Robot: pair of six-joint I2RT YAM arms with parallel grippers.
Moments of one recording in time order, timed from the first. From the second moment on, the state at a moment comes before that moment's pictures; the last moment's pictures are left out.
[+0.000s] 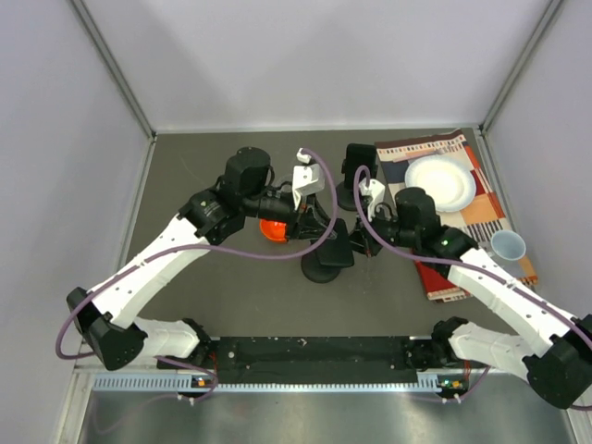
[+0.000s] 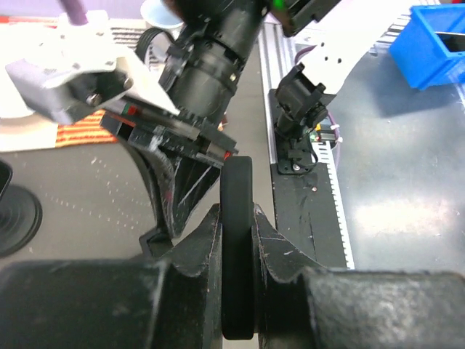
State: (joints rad) left arm -0.74 1.28 1.38 -0.47 0.85 0.11; right arm 0.60 1.03 0.84 -0.32 -0.47 0.11
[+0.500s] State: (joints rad) left arm -0.66 1.43 1.34 -0.31 1.15 0.16; right arm 0.60 1.05 0.84 -0.30 -0.50 0.11
